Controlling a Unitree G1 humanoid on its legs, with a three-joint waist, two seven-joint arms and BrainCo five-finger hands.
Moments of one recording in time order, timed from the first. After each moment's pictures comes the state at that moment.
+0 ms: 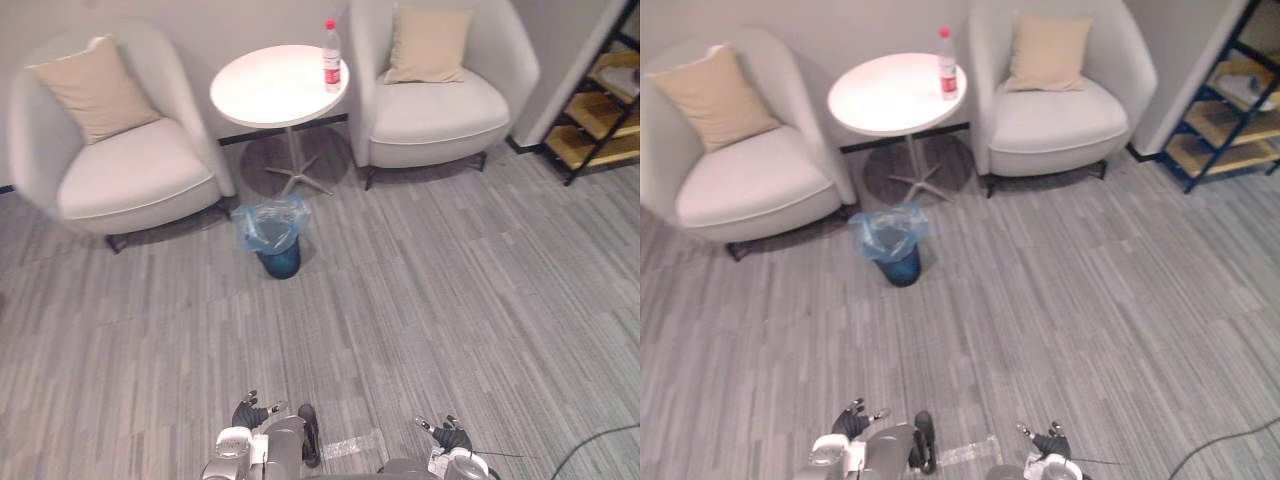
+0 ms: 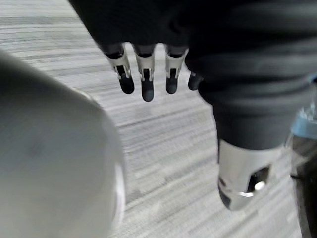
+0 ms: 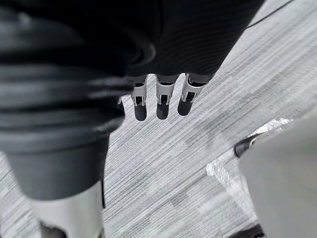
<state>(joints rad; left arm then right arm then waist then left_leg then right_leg) 0.00 0.07 0.03 1.02 0.03 -0.08 0.08 0.06 -0.01 -0.23 1.03 0.15 -0.08 -0.15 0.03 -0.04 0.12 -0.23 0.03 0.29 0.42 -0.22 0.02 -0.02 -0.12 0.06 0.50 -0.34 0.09</state>
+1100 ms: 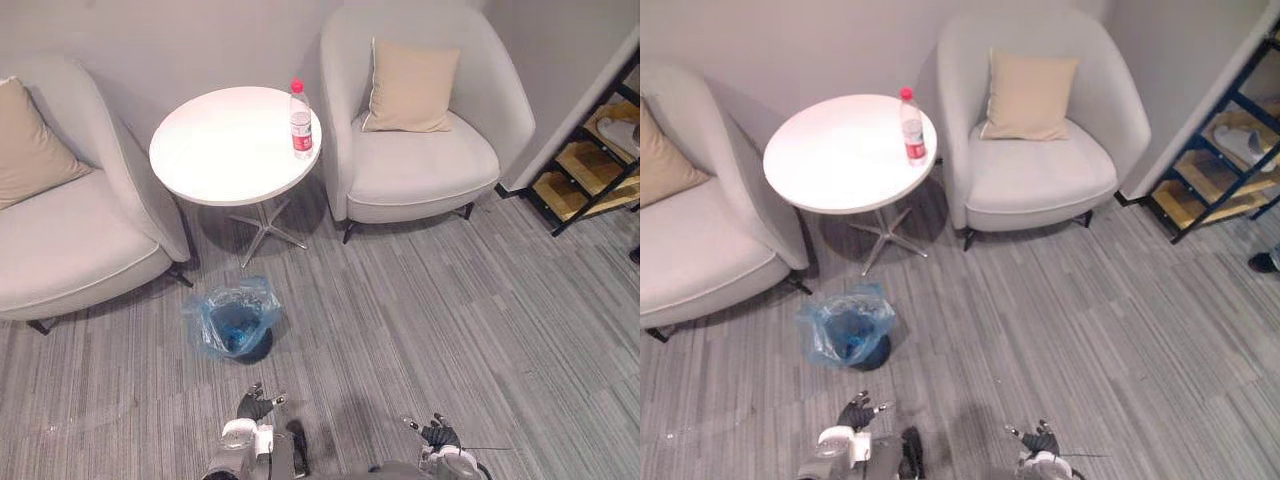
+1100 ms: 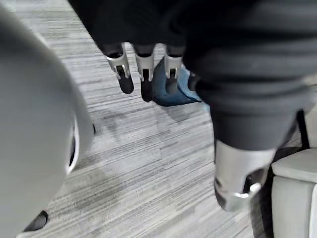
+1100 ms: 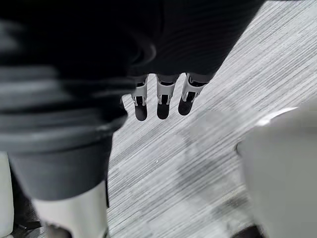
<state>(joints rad) -0.04 0.03 0.03 1.05 0.00 -0.09 0.08 0.02 -0.03 -0.21 1.06 0.11 -0.09 -0.12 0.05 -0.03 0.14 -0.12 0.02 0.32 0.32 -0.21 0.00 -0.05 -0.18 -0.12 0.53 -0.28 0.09</state>
